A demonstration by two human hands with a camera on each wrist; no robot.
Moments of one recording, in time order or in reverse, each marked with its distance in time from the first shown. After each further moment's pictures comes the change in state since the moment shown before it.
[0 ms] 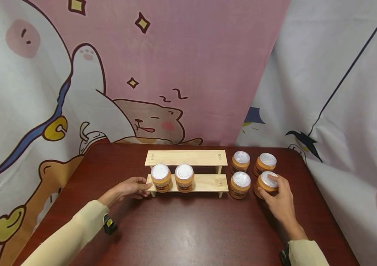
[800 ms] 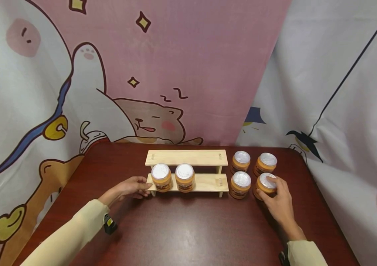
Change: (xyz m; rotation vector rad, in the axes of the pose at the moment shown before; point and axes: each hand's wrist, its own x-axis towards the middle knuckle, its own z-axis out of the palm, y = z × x) left_hand 0.003 -0.002 -0.001 -0.001 -0.005 -0.010; right_hand -0.004 0.004 0.005 -0.010 -0.019 -0.013
